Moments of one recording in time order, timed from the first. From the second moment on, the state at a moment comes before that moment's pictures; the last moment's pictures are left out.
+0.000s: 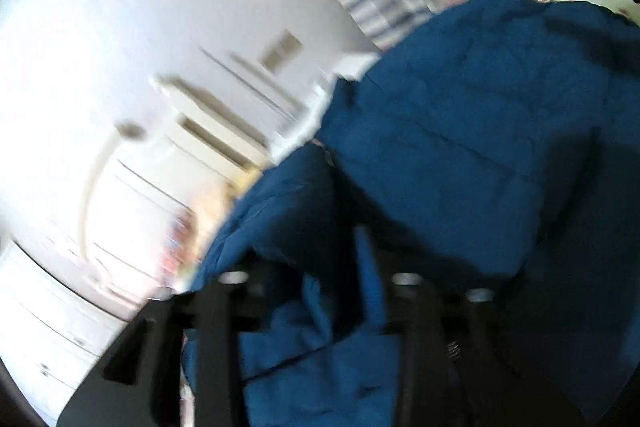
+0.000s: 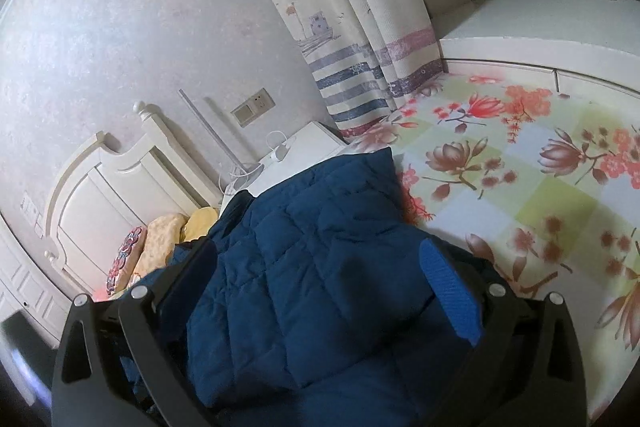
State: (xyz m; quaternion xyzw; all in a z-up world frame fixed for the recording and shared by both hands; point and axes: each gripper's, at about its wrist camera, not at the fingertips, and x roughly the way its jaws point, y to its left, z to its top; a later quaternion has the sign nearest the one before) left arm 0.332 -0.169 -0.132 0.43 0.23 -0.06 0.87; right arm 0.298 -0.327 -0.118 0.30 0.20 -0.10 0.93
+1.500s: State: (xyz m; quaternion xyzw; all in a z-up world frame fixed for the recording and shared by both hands) left arm 0.367 0.104 -0.145 -0.06 0.44 0.01 0.90; right arm 0.386 0.017 -0.129 -0.44 0.26 0.04 0.86
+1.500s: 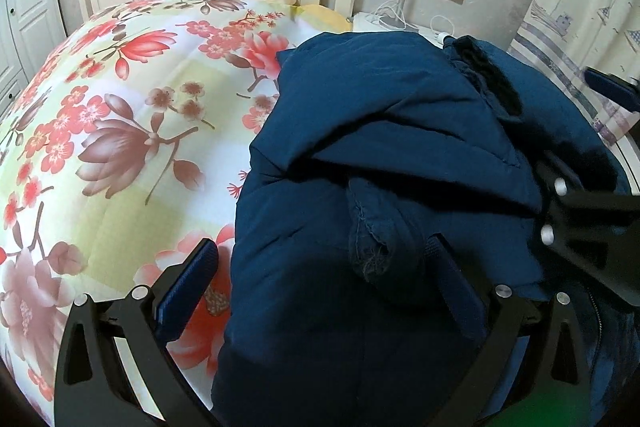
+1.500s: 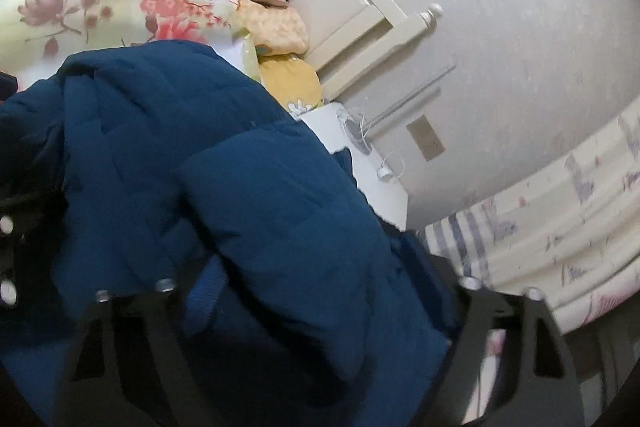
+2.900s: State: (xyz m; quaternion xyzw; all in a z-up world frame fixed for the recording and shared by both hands) left arm 0.367 0.104 -0.145 -0.07 0.44 0.01 0.90; right arm 0.308 -0.273 -0.063 0.13 0.28 -0.05 0.95
